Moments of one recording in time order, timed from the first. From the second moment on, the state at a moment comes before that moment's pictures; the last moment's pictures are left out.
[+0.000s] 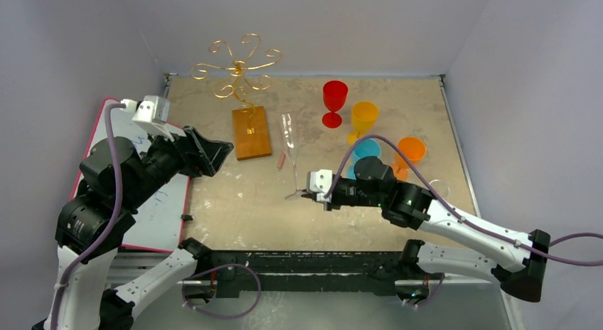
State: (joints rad) left arm -0.51 0.79 1.53 -0.95 0.02 -0.45; right arm 1.04 0.93 0.87 -0.29 -0.30 -0.51
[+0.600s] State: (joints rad) left arm -0.51 0.70 1.41 -0.85 0.28 -0.52; right arm 1.04 1.16 1.05 0.01 -0.34 0.50
